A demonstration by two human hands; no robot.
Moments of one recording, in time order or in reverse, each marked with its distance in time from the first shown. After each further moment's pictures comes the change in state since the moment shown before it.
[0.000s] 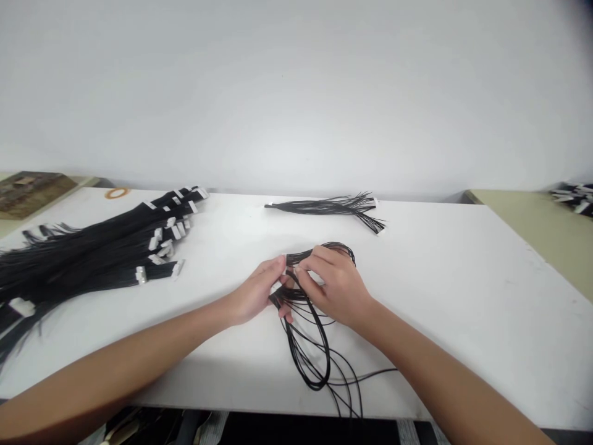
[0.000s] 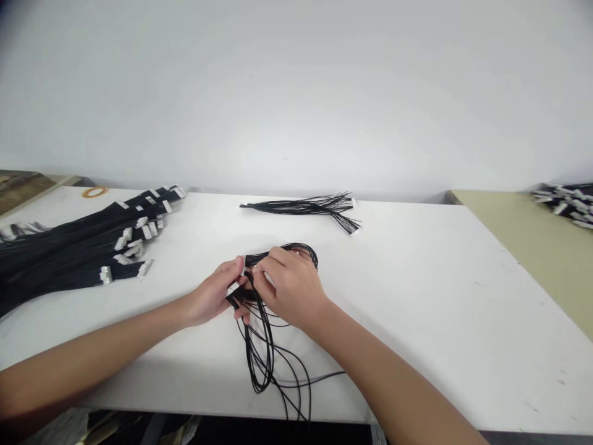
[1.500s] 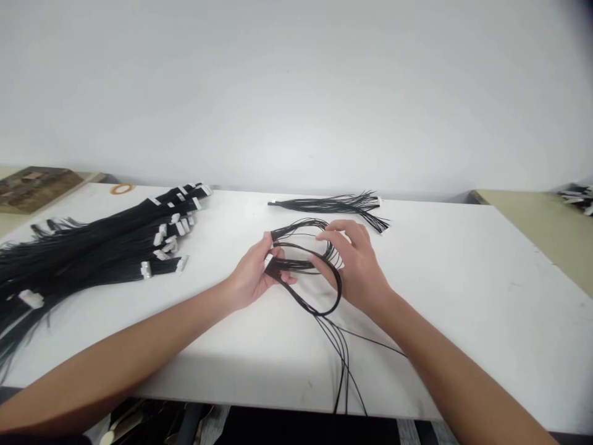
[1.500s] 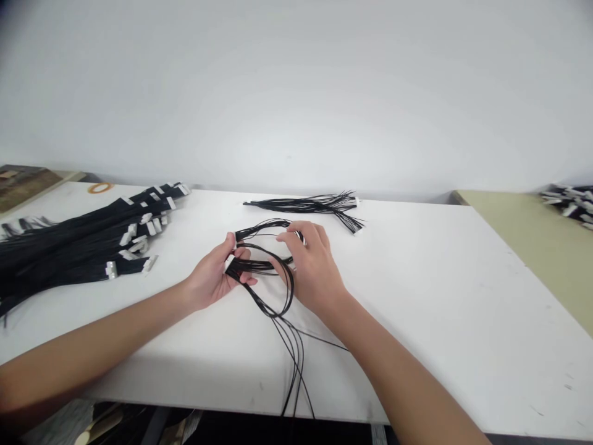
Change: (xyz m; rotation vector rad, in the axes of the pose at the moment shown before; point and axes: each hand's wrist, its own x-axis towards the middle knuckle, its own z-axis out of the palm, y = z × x) left_hand 0.009 0.014 -0.008 -0.236 0.234 0.058; right_hand 0.001 0.019 -0.017 -0.095 0.054 0.044
